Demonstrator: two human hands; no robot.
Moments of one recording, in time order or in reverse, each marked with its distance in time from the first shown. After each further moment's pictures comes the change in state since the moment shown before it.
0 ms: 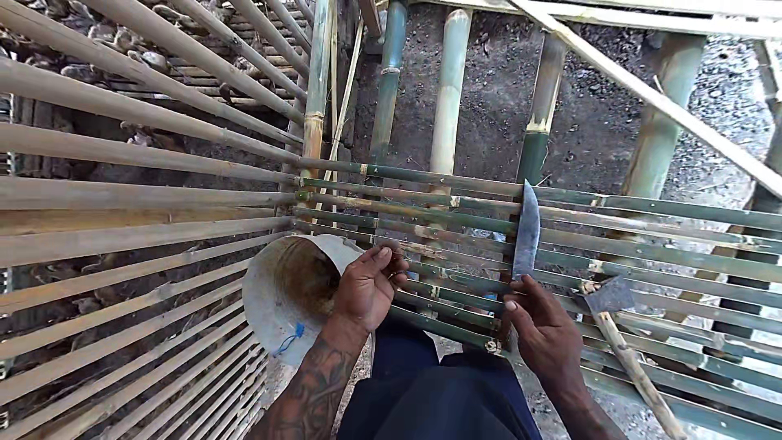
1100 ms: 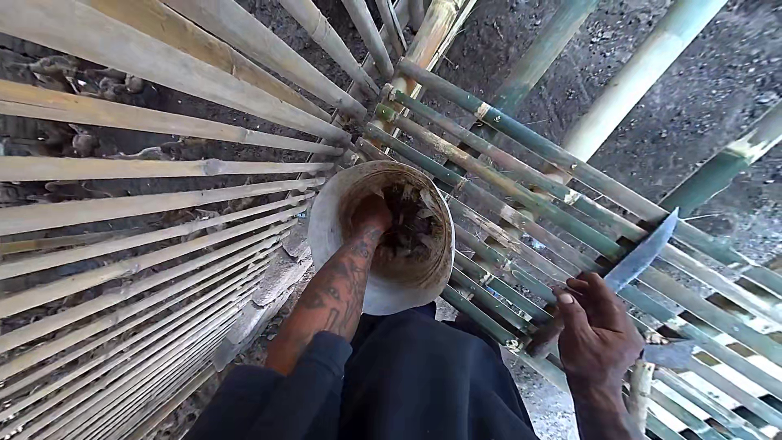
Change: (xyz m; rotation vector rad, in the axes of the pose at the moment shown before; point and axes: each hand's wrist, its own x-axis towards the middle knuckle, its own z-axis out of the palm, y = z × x) left_hand 0.105 0.031 -0.193 1.607 0.503 -0.418; right_hand 0.016 -0.042 0.066 -0.084 -0.158 0.010
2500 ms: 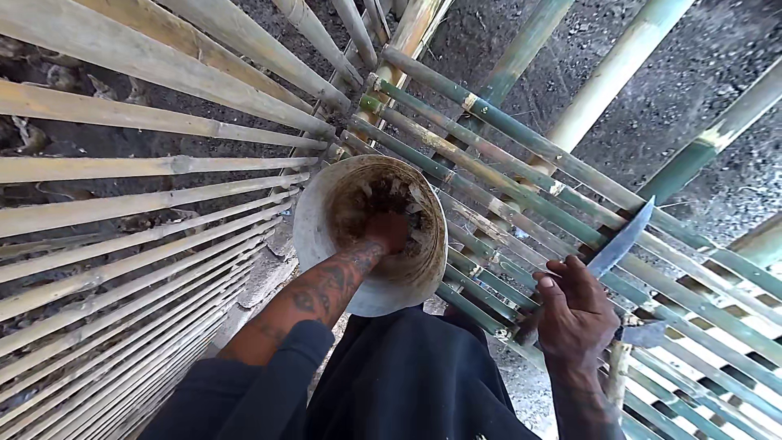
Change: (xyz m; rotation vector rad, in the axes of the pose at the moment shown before) left_hand -0.020 0.014 0.042 0.382 -0.178 0.485; right_hand 0.002 -0.013 0.019 0.063 0.026 -0.026
